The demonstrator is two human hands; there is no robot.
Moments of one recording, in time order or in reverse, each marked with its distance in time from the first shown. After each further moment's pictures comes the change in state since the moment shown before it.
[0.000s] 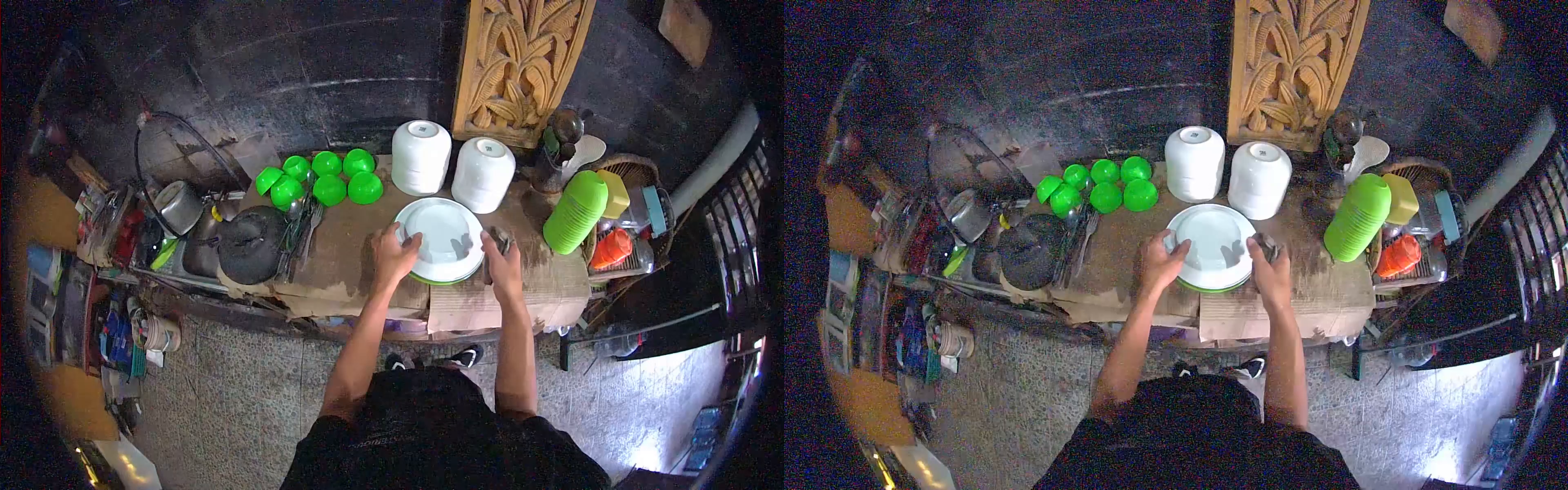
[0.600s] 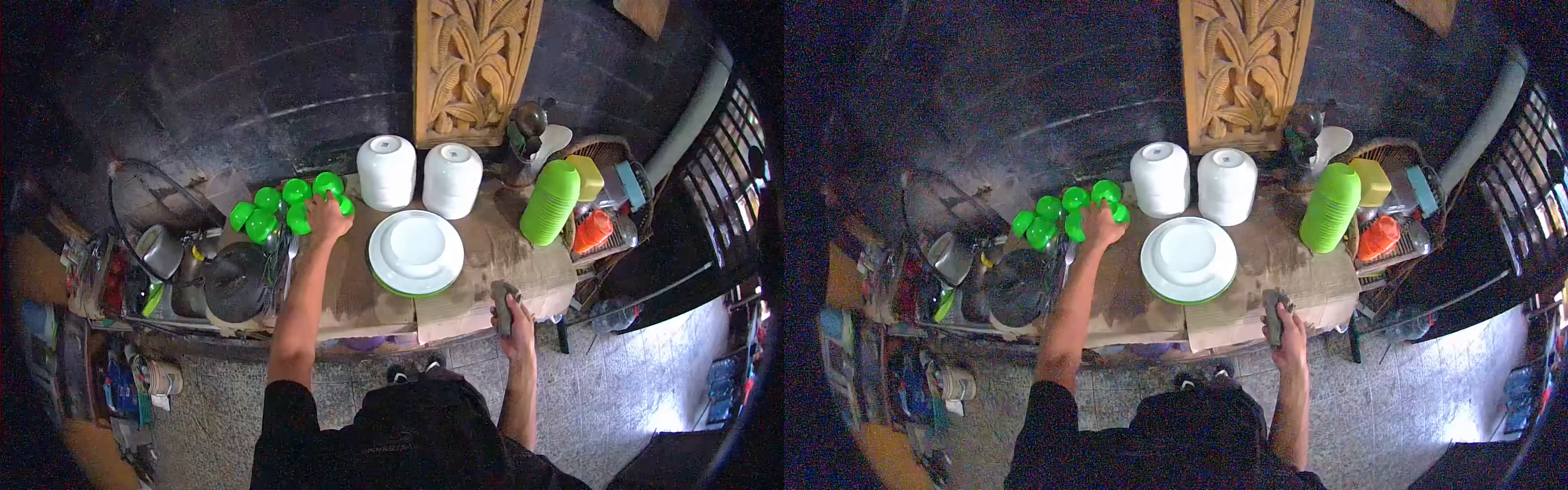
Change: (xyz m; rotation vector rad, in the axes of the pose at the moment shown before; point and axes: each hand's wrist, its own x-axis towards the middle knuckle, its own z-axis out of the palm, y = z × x) left_hand 0.167 -0.037 -0.043 0.757 0.096 0.266; right_hand -0.096 0.042 -0.092 0.491 0.211 0.350
